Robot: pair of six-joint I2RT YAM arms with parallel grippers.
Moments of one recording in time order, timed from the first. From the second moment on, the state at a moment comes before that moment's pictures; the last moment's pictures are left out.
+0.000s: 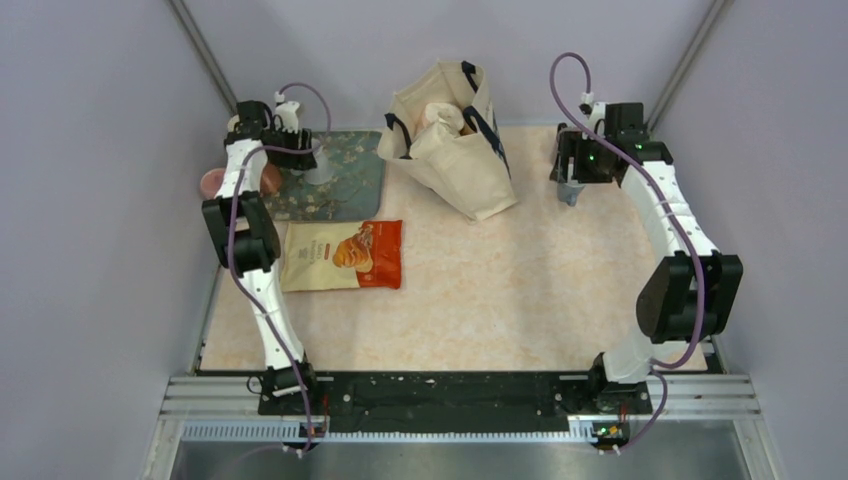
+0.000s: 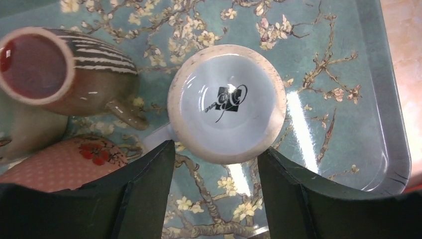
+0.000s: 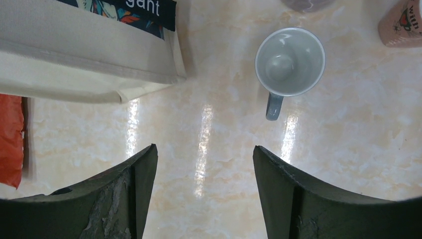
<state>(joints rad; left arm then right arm) 0.23 2.31 2.09 -0.64 0.47 0.34 0.02 1.62 1.52 -0.69 -0.21 0.04</state>
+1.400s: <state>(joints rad) 0.21 2.39 2.24 -0.73 0.53 0.66 0.02 1.60 1.42 -0.66 -0.21 0.05</state>
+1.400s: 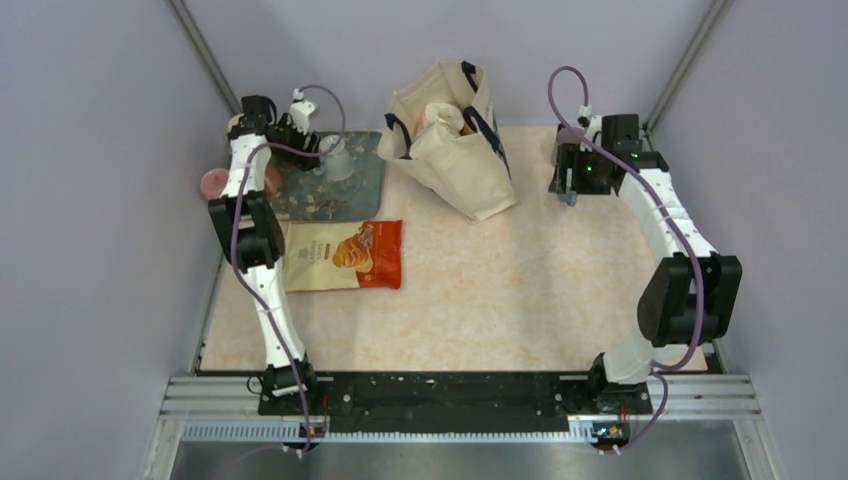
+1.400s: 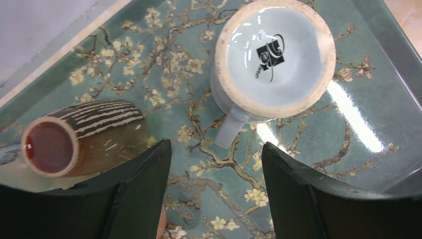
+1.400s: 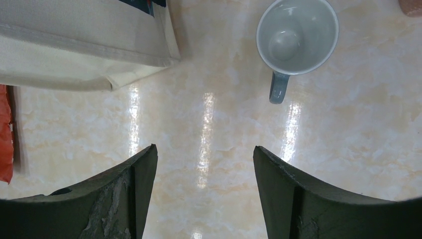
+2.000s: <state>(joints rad) 0.13 2.43 2.12 -0.71 0.51 0.68 0.02 1.60 1.42 -0.67 -0.21 0.06</state>
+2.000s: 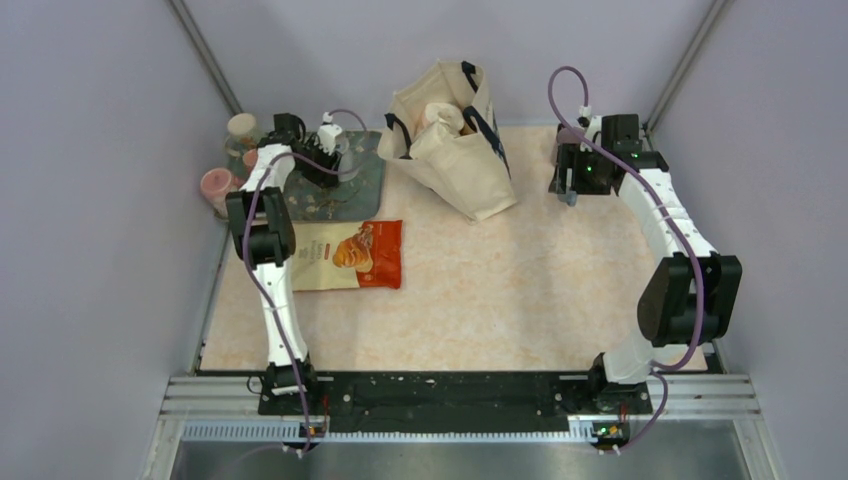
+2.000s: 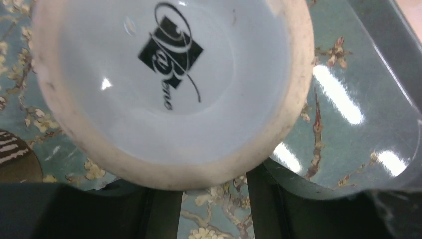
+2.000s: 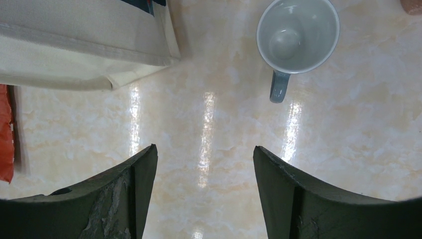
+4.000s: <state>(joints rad) 0.11 1.43 1.48 -0.77 0.92 -0.09 0.76 1.89 1.40 0.66 -0.44 0.85</state>
